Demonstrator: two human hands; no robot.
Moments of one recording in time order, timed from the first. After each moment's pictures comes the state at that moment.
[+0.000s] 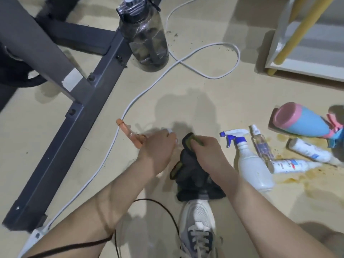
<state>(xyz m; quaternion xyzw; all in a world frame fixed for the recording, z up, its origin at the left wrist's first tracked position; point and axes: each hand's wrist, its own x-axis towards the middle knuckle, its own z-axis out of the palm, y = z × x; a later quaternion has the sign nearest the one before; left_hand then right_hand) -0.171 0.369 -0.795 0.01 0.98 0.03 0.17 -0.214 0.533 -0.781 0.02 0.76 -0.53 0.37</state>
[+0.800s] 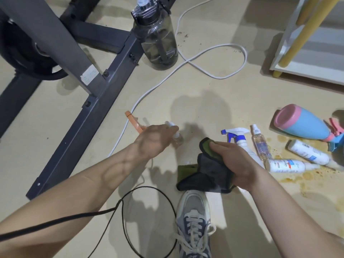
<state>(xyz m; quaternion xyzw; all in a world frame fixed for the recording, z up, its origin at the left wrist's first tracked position) -0.167 0.360 -0.765 -0.02 0.97 0.10 0.22 -0.215 0.597 -0.738 0.14 0.60 -0.61 0.51</state>
